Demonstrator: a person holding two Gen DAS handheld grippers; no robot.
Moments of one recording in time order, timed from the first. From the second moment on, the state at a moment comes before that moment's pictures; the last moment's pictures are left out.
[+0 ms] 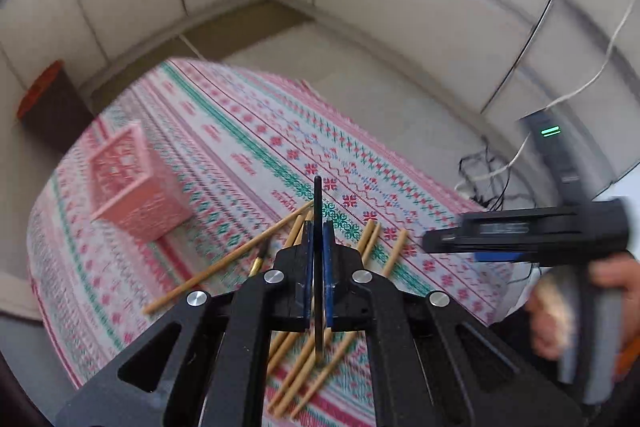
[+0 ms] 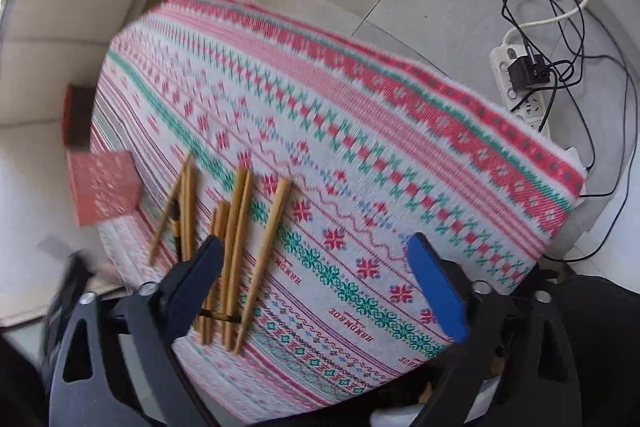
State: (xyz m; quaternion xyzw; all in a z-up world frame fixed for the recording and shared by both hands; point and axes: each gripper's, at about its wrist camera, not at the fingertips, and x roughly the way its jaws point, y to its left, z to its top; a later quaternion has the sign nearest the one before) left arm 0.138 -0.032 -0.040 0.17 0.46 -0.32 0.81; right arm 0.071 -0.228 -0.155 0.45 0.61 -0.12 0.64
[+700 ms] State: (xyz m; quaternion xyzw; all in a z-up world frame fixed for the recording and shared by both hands) left arm 0.051 0.101 0.046 0.05 0.29 -0.27 0.92; right arm 0.092 -0.161 -0.157 0.39 0.61 -0.23 0.65
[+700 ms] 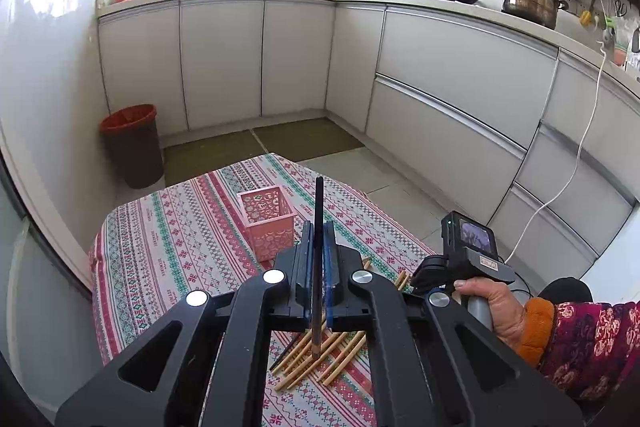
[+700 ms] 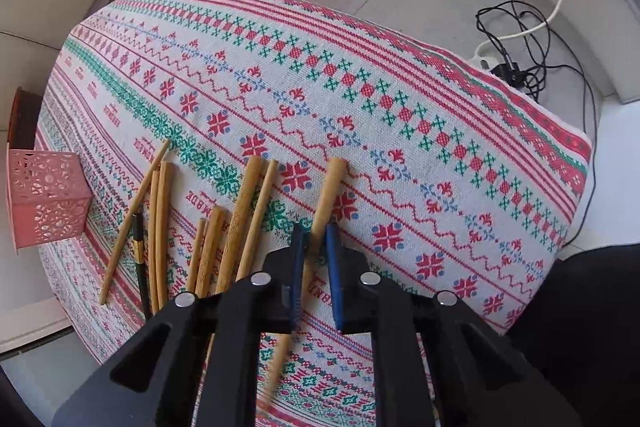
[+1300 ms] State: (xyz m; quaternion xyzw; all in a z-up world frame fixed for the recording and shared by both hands) left arm 0.061 0.100 0.068 -0.01 0.28 -0.22 0.94; right arm 0.057 -0.182 0.035 0.34 0.42 -0.03 0.84
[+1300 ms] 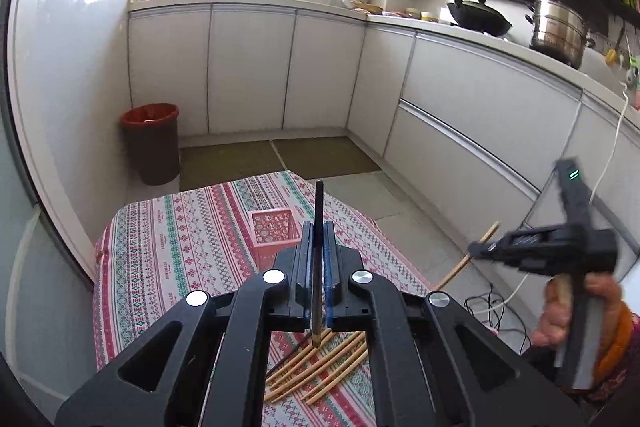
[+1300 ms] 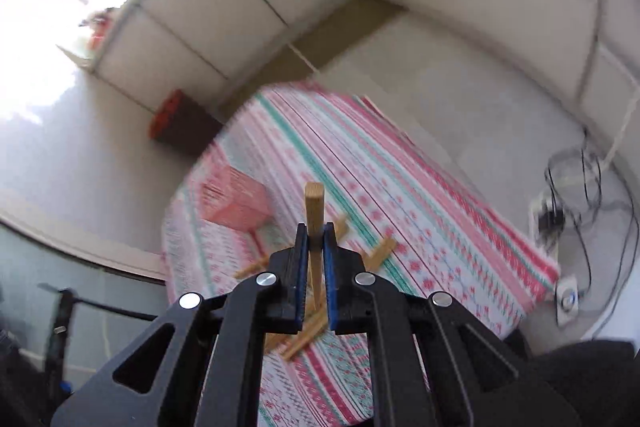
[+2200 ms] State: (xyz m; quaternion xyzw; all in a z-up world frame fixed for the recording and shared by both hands) left arm 0.232 0.077 0.033 -0.06 0.33 -0.12 0.94; right arm 0.232 -0.089 0.096 0.21 0.33 0.06 0.92
